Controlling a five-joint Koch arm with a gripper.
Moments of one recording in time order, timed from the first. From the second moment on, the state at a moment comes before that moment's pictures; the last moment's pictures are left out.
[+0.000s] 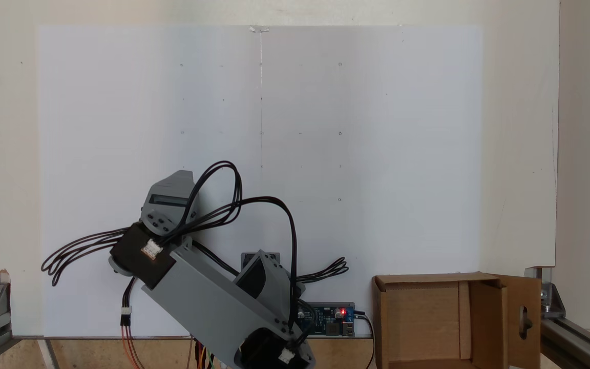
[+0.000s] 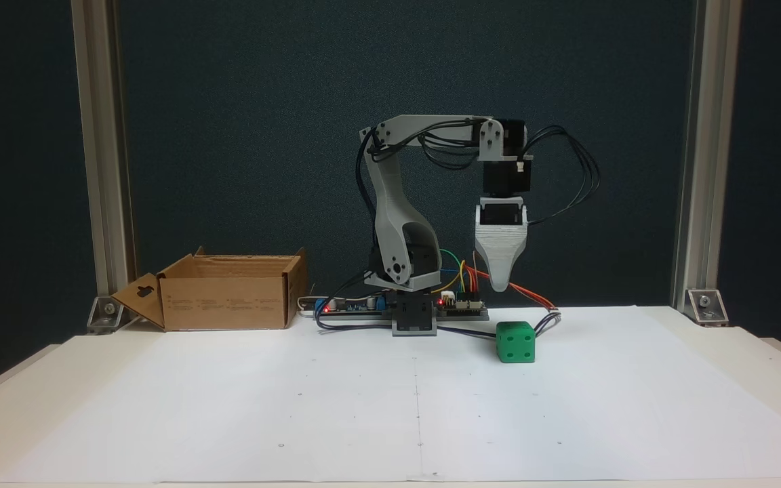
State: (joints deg) arm -49.9 106.4 107.4 59.2 56.2
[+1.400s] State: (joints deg) arm -55.5 107.1 110.0 53.8 56.2
